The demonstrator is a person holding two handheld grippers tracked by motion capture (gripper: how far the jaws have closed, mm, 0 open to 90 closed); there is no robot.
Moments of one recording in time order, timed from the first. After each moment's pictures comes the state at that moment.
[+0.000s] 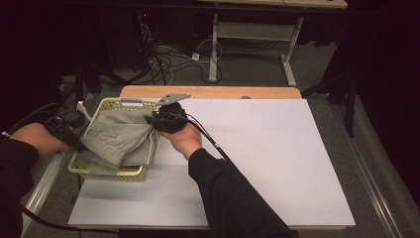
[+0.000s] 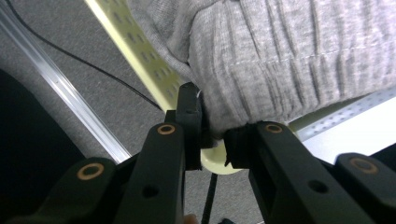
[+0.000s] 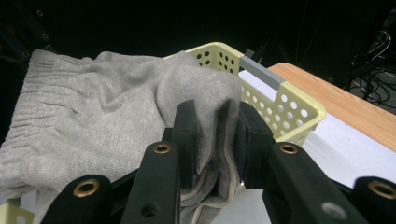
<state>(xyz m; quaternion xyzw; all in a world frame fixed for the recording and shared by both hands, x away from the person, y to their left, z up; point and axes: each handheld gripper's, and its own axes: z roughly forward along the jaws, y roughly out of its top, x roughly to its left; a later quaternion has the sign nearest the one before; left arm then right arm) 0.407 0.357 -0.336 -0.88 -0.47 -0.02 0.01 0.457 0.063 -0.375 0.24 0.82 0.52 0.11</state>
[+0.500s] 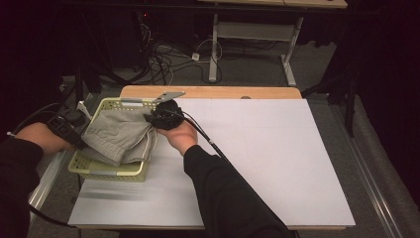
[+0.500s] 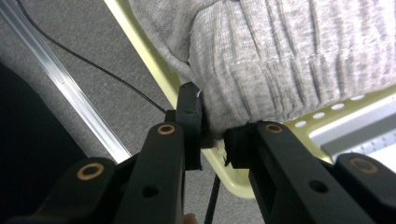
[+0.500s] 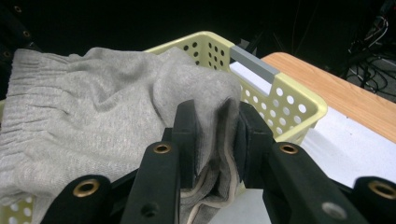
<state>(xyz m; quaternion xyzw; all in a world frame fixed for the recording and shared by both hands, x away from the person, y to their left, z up) 0.421 0.363 -0.351 -0.87 -0.48 -0.04 0.01 0.477 0.077 -0.389 0.26 0.82 0.50 0.11</state>
